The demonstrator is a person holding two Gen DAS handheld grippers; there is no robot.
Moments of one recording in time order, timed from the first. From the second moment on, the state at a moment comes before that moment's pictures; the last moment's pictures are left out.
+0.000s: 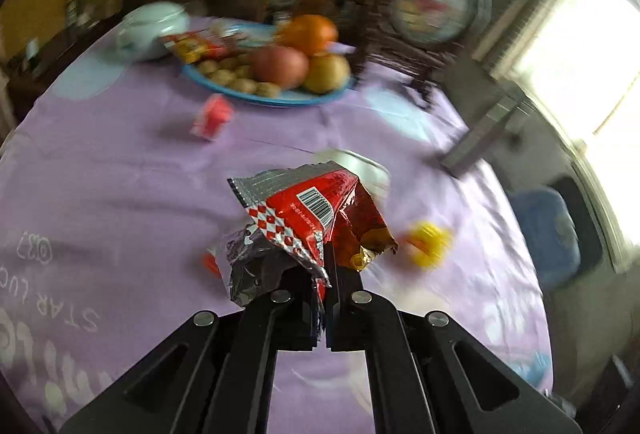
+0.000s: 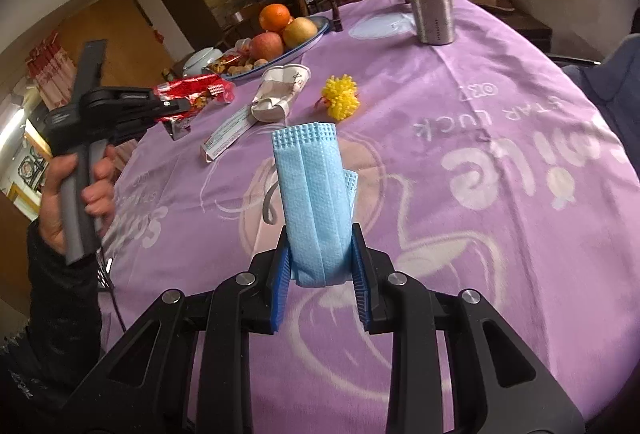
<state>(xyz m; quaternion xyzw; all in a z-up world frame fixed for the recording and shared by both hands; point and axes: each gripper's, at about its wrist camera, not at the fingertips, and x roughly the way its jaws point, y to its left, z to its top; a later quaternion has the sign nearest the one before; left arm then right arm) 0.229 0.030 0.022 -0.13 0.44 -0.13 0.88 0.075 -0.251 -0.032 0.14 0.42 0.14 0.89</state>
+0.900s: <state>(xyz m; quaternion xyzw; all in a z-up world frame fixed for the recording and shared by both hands) -0.032 -0.276 -0.004 0.13 0.45 -0.49 0.73 -0.166 -0.445 -0.081 0.22 0.41 -0.12 0.88</state>
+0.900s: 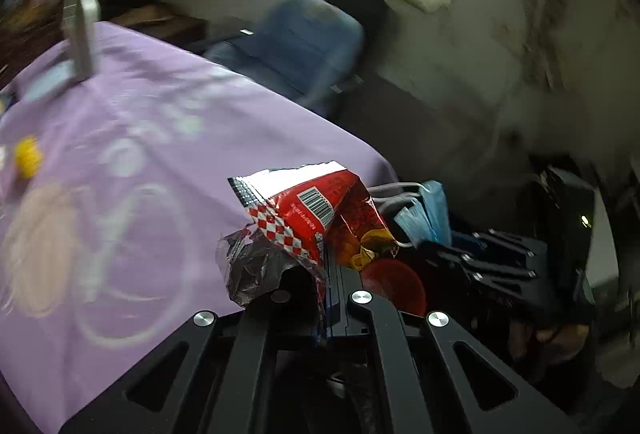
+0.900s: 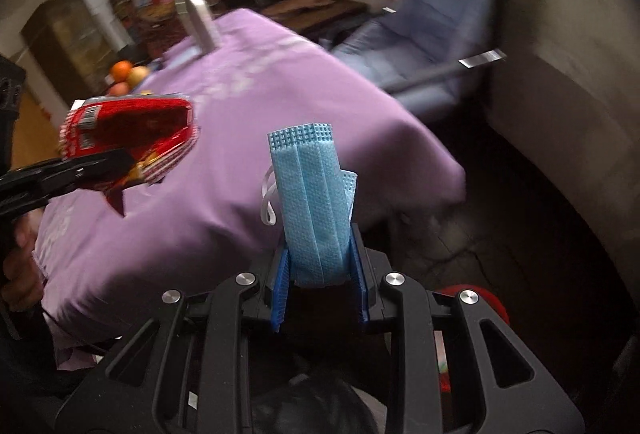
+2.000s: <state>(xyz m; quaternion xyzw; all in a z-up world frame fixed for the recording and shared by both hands) -0.190 -0.511 -0.331 0.43 0.58 -0.50 0.48 -0.311 -0.575 -0.401 0.51 0.53 -0.25 0.63</state>
